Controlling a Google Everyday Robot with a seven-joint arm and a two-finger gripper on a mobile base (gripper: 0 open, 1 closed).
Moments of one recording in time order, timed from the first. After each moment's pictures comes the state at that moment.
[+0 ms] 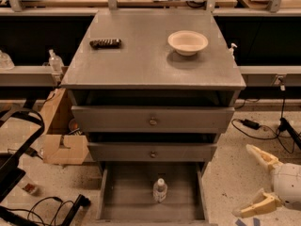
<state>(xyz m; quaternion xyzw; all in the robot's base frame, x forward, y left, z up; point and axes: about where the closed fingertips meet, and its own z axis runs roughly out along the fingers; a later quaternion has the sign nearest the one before) 0.376 -0.242 0.717 -0.45 0.74 0.23 0.45</state>
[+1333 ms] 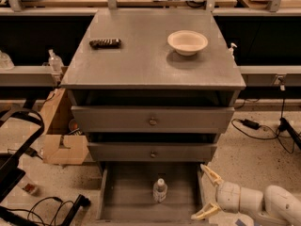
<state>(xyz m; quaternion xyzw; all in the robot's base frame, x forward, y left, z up) 0.436 -0.174 0.482 -0.48 0.64 0.30 0.51</state>
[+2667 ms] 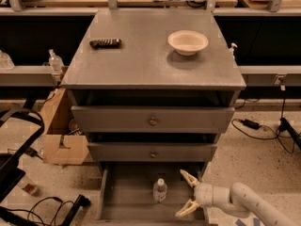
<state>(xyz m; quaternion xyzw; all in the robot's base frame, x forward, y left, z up) 0.483 -0.128 0.336 -0.49 0.60 0.38 0.50</state>
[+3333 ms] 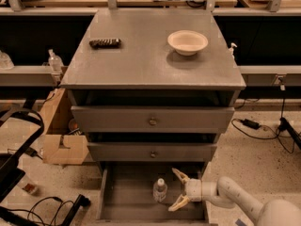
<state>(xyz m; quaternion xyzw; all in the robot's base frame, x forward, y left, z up) 0.524 -0.107 0.267 -0.50 0.60 0.39 0.49</state>
